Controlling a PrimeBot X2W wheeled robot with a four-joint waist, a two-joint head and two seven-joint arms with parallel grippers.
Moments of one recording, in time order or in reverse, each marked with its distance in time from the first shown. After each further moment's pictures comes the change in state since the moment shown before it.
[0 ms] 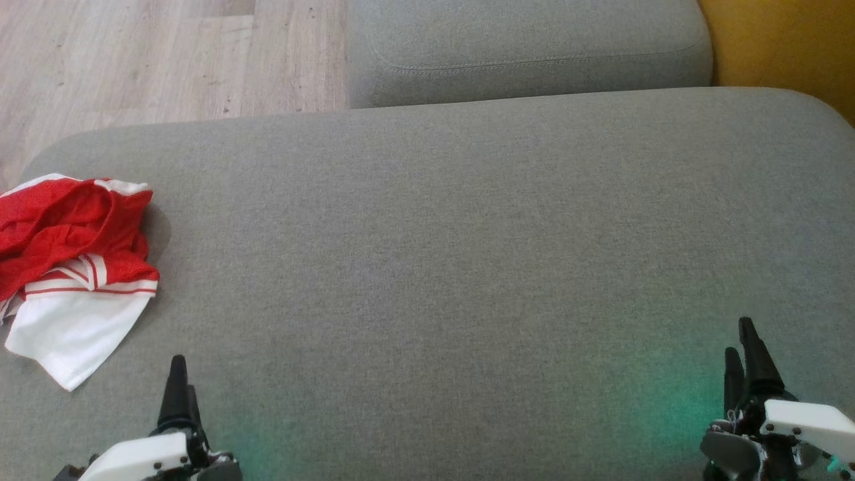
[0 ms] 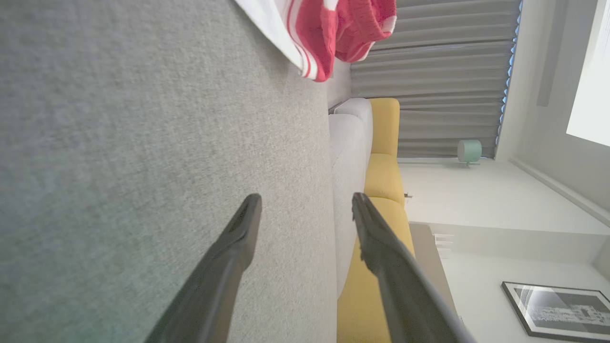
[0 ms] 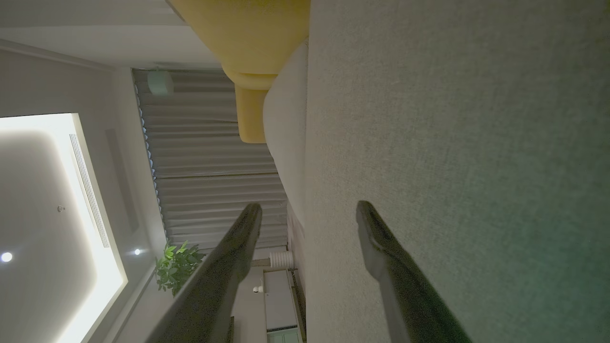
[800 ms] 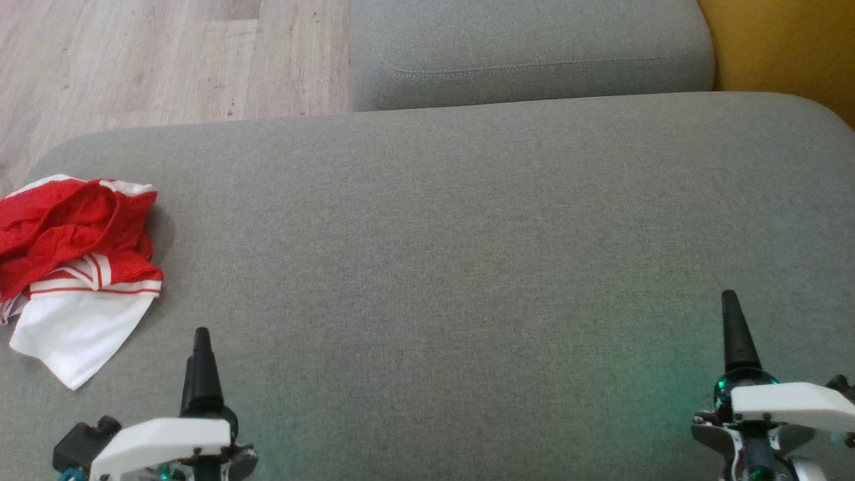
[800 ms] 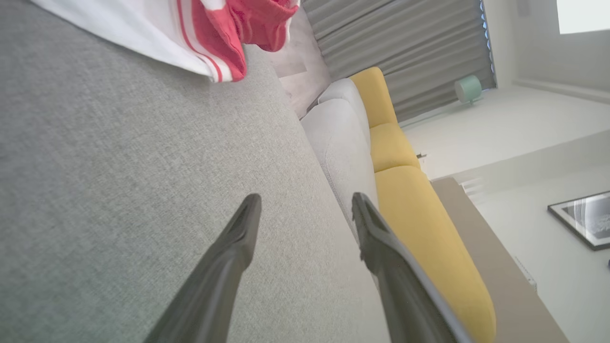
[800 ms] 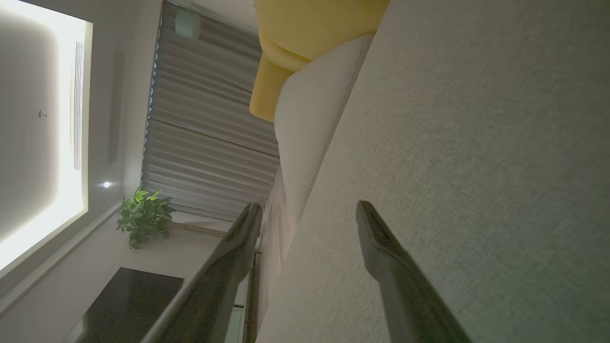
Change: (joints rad) left arm 0.007 0.000 -0.065 -0.102 0.344 0.035 -0.067; right arm 0.004 0.000 0.048 -0.098 -0.328 0.000 -0.067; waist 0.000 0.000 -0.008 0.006
